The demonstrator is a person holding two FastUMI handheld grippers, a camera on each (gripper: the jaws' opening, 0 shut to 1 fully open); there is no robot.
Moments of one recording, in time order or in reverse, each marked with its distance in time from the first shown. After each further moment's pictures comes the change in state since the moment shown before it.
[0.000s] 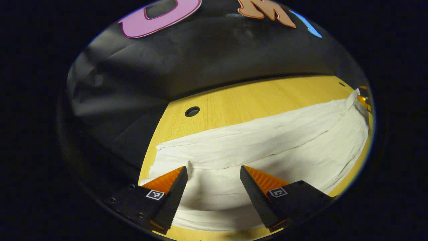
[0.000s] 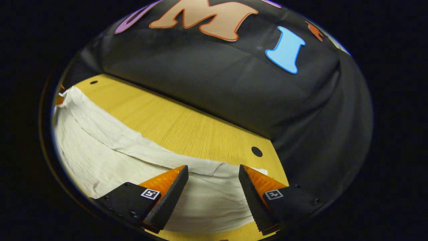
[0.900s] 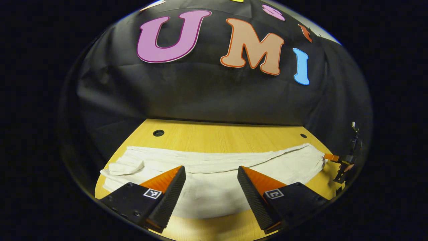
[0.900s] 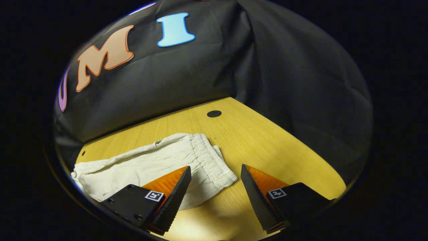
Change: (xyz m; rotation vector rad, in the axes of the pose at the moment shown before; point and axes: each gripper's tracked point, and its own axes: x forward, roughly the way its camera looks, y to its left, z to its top) left arm -0.118 -0.112 0.066 -0.257 -0.246 -0.179; right arm -0.028 -0.094 -0.119 0.694 0.120 -0.069
